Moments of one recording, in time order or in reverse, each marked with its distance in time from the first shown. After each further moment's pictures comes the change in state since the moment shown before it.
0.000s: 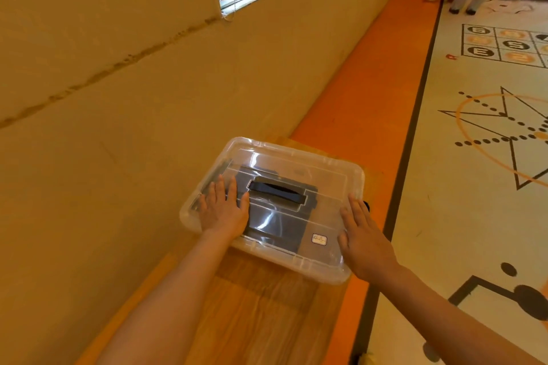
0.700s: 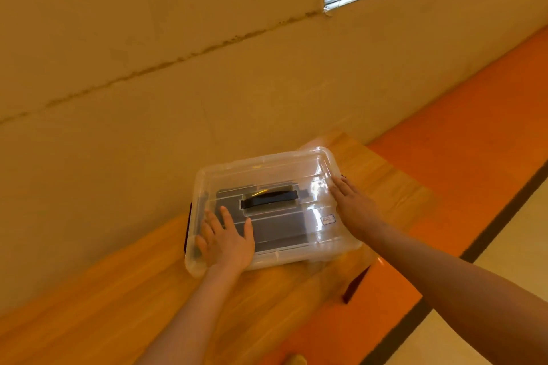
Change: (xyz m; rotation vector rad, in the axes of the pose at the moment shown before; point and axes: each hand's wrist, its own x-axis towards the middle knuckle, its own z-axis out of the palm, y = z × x) left_hand -0.174 0.033 0.031 -0.066 0.055 -0.710; right_hand 0.052 -0.018 -0.036 -0.305 -0.049 -0.672
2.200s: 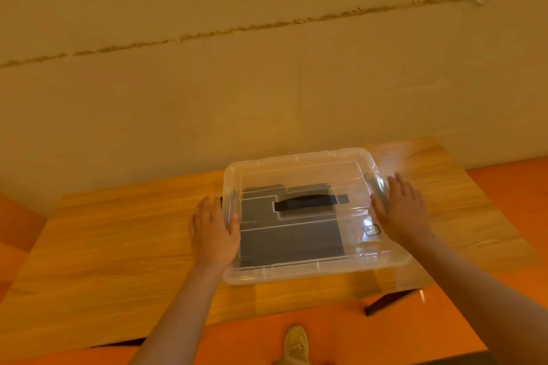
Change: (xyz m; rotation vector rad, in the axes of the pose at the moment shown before) left_hand -0.063 -0.114 0.028 -0.286 0.330 -0.265; right_hand 0.038 -0.012 0.043 0.260 0.118 0.012
